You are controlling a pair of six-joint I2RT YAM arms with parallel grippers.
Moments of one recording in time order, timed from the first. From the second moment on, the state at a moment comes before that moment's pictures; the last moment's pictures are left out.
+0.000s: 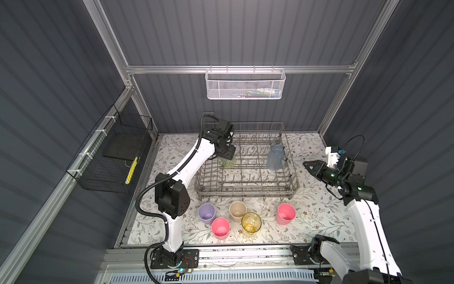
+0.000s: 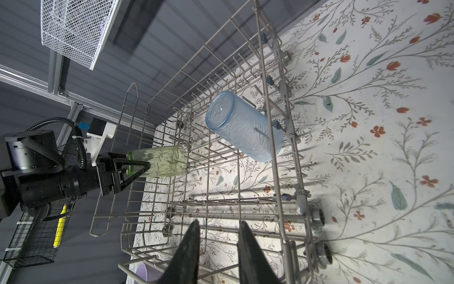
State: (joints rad) left arm -0.55 1.98 2.00 -1.08 -0.05 -0.08; right arm -0.24 0.94 0.92 -0.56 -0.68 0.48
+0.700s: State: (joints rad) left arm -0.54 2.22 2.25 -1.17 -0.09 -0.04; right arm -0.24 0.95 0.91 -0.54 -0.69 0.47
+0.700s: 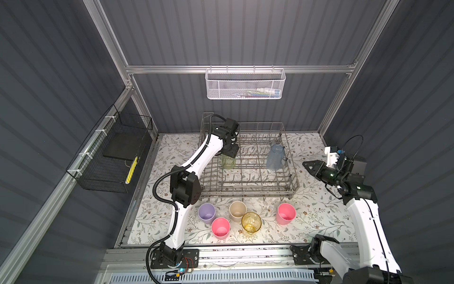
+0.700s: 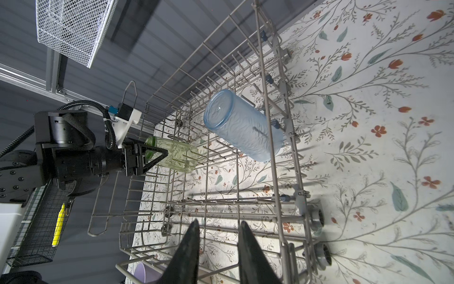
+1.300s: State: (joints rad) left arm -0.54 2.23 2.26 -1.17 -0.09 -0.03; right arm -0.24 0.95 0.90 -0.54 -0.70 0.47
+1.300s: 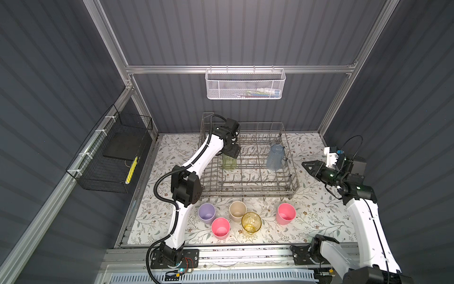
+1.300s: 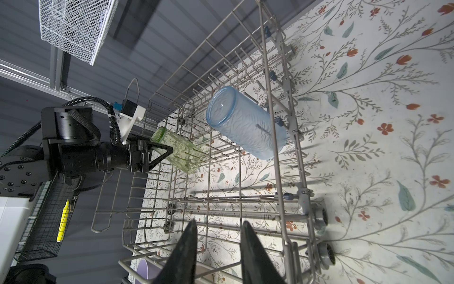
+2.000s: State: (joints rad) left arm -0.54 1.82 2.06 -0.92 -0.20 -0.05; right arm 0.22 0.85 1.08 -0.82 -0.36 0.35
